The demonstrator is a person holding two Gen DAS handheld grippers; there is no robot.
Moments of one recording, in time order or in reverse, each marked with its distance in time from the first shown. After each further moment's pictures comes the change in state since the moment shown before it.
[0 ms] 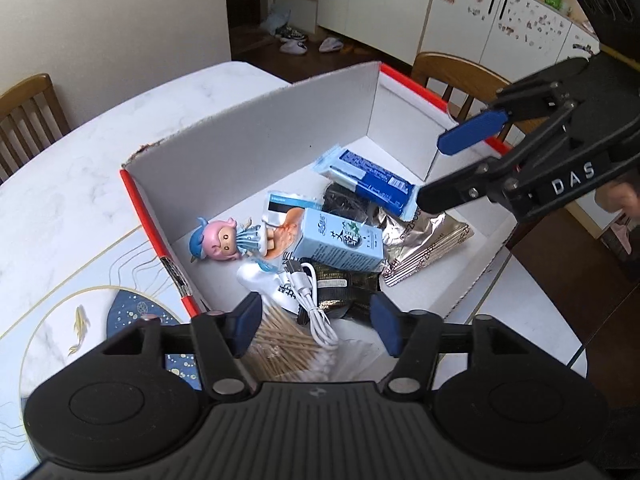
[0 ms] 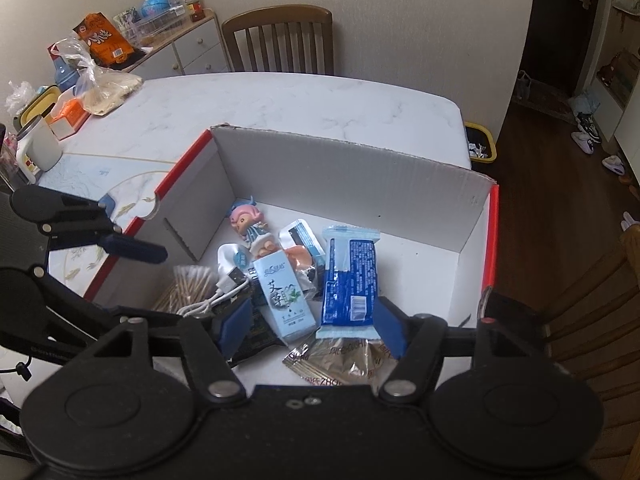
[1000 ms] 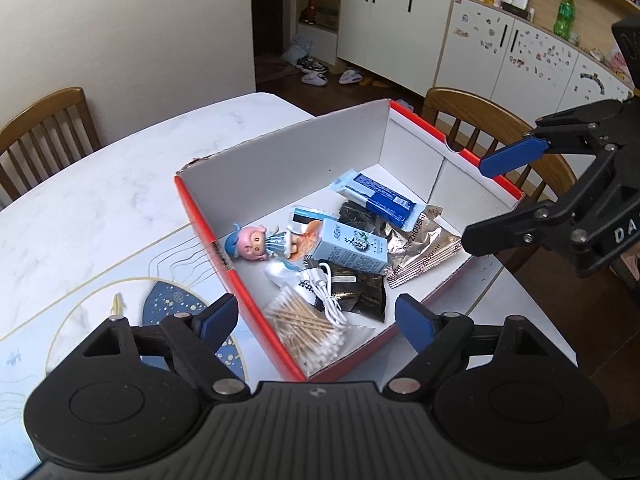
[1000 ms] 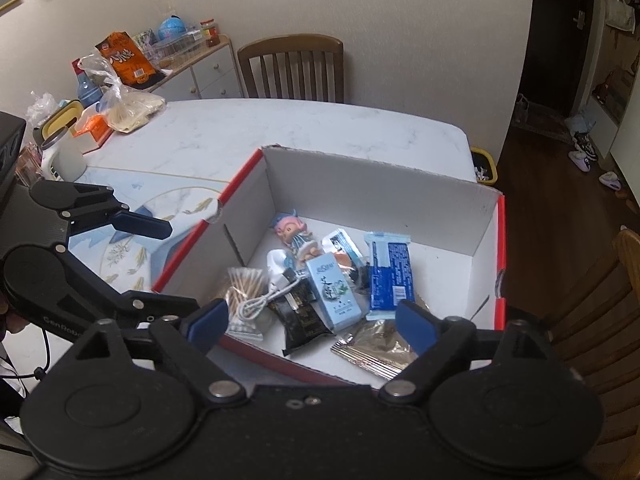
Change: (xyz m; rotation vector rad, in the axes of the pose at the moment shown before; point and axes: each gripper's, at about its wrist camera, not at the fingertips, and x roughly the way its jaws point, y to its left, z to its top) left arm -0.051 0.002 -0.023 -0.045 -0.102 0.048; right arm -0.043 0.045 -0.022 0.002 -0.109 -0.005
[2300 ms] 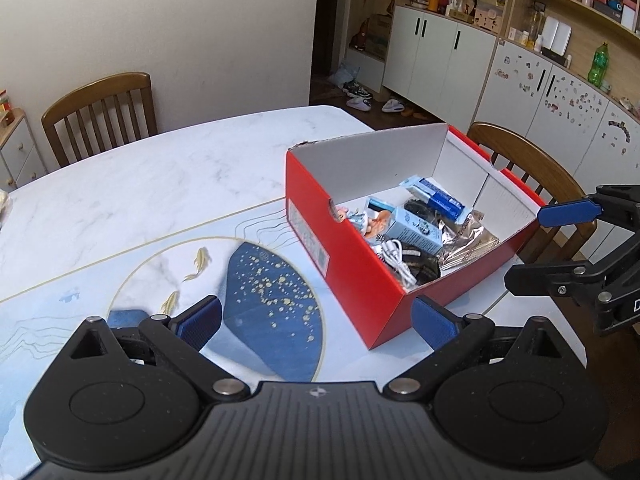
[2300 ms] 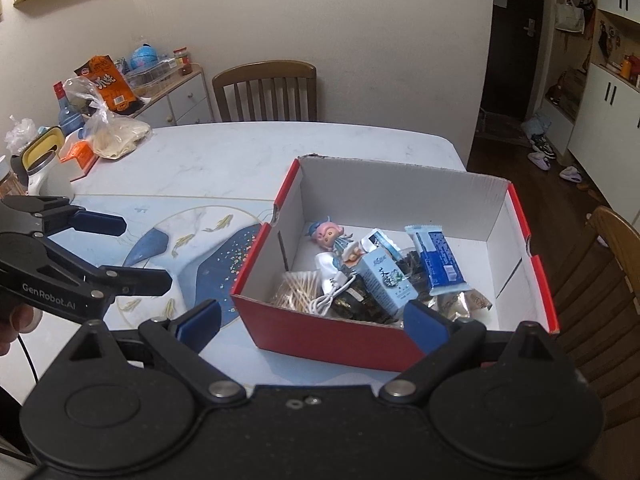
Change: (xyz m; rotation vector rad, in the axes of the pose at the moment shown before) left arm -0.067 0.062 -0.057 -0.125 -0.076 0.067; right arm -0.004 0.097 -0.027 0.100 -0.112 -0.141
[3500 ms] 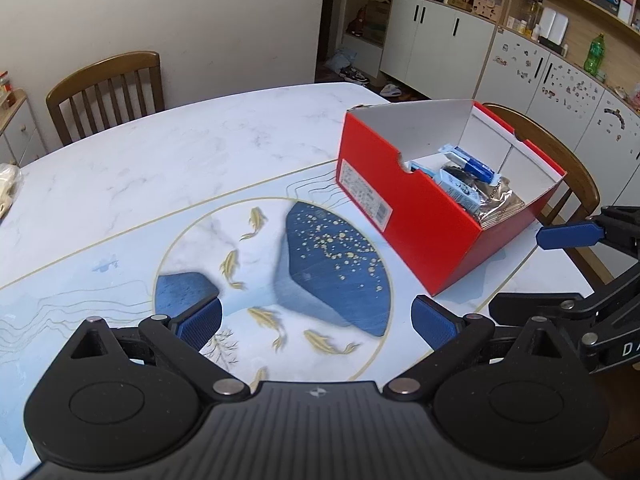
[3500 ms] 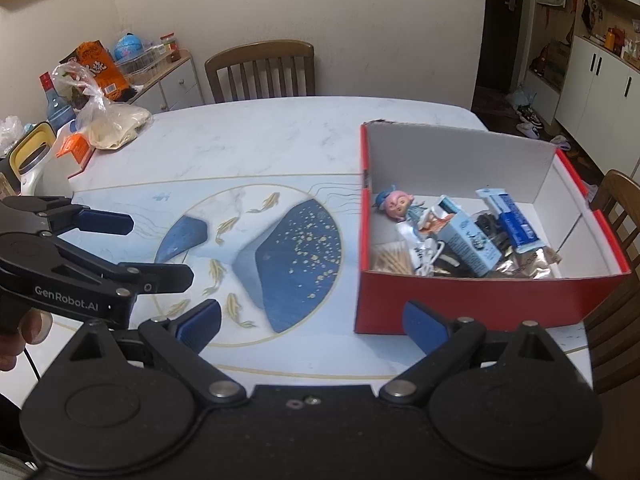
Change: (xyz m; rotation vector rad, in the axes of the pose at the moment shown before) left arm -0.010 0.082 -0.036 0.011 0.040 -0.033; right arm 0.038 0.101 -0.011 0.077 0.042 -0.050
